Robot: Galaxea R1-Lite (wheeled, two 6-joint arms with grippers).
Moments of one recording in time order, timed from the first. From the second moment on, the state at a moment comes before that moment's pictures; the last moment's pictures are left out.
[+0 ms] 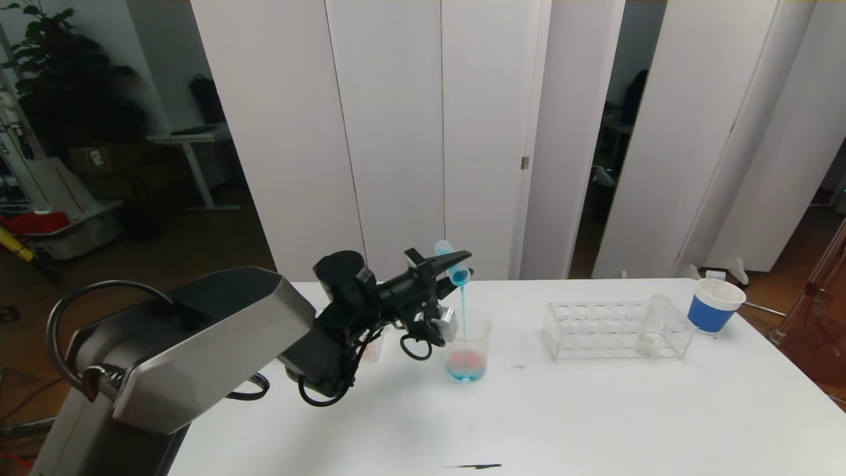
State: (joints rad) left arm -0.42 2.44 -1.22 -1.47 -0.61 1.41; right arm 0.00 0.00 0.00 -0.01 0.00 0.01
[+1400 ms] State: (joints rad) left arm -0.44 2.47 -1.27 -1.47 -0.59 1.45; right arm 0.00 0.00 0.00 -0.02 0.00 0.01
